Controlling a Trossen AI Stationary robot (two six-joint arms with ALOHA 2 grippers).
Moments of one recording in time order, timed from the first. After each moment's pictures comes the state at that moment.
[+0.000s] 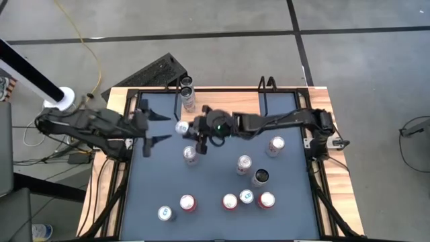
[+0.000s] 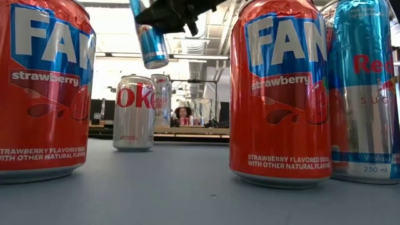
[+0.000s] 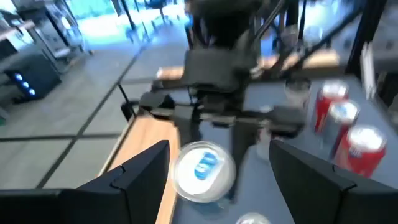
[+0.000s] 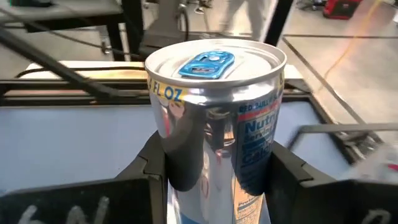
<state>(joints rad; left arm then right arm) -0.24 0.82 1.10 -0.50 -0.45 0.07 -0.02 1.88 1.62 -0.10 0.15 -0.03</state>
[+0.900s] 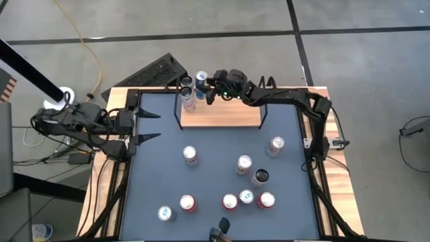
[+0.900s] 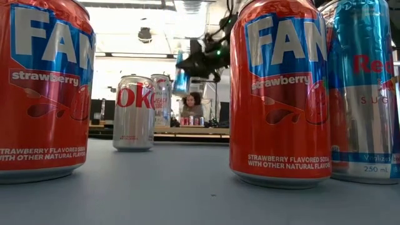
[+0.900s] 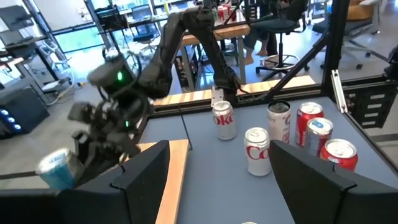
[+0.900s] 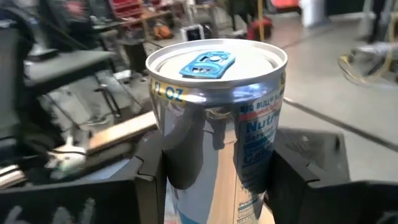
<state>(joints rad) -0.24 0.71 1.10 -0.51 -0.38 0.15 -0.49 1.94 1.36 0.47 -0.07 0.20</state>
